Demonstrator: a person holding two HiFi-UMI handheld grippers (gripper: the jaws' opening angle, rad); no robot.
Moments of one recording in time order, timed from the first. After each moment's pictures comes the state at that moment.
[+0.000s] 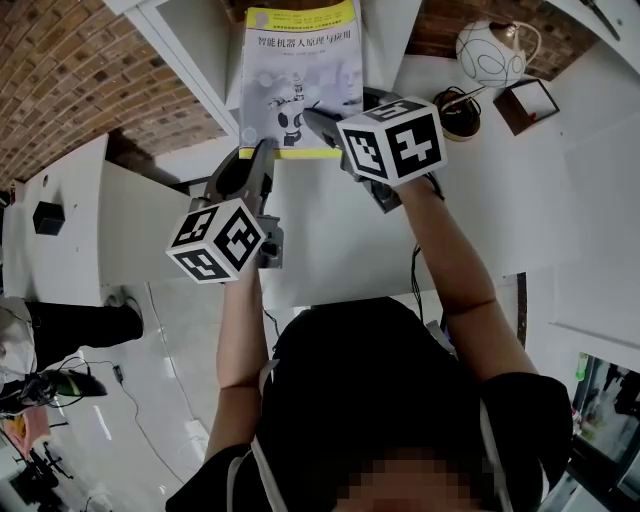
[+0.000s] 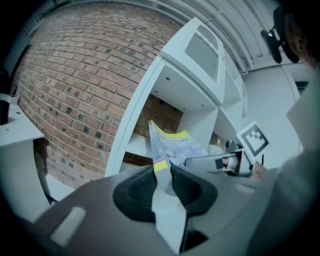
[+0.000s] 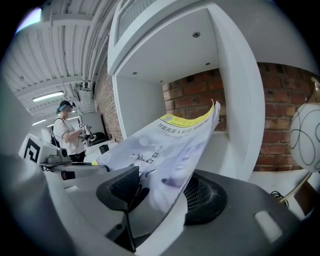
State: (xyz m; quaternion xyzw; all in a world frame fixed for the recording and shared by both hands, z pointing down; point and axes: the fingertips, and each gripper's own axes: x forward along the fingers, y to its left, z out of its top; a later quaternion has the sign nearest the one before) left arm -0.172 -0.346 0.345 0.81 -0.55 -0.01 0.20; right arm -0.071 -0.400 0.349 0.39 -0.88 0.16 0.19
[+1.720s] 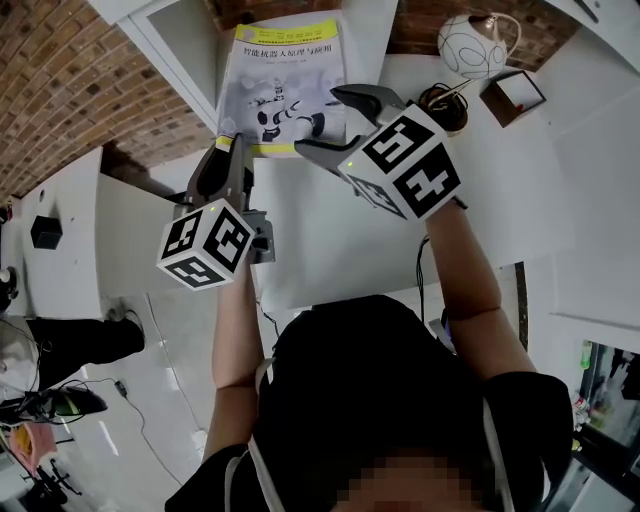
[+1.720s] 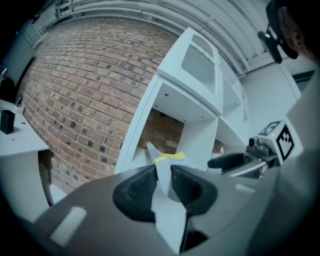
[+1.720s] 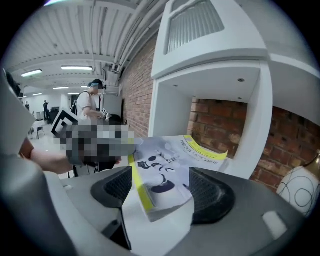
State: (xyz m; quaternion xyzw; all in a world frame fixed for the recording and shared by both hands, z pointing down) left arm -0.186 -0.344 0.311 0.80 -0.58 -0.04 0.16; right arm -0.072 -0.344 0.305 0.33 -0.91 0.01 0.25
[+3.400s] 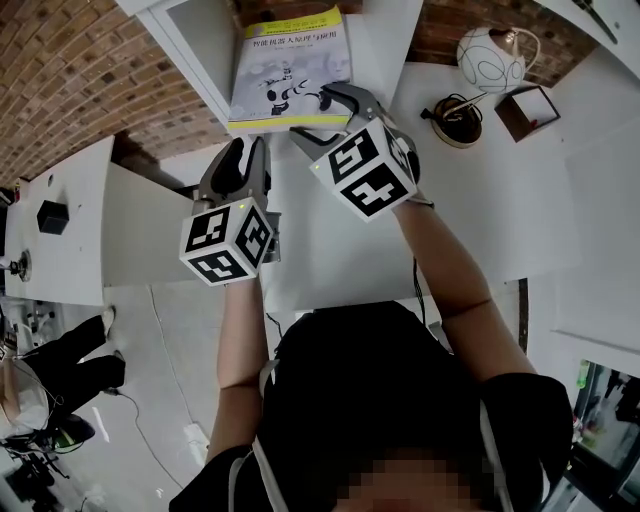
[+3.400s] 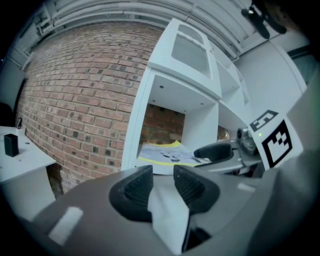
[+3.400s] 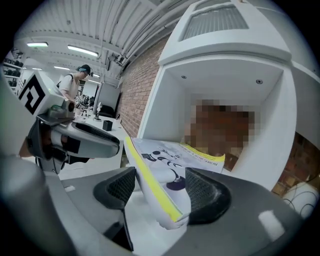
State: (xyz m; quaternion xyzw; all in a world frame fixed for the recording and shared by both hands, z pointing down) left arm -0.185 -0.345 0.334 0.79 -0.61 0.02 0.11; right arm -0.100 -0.385 0.339 0.38 -0.88 -0.09 0.26
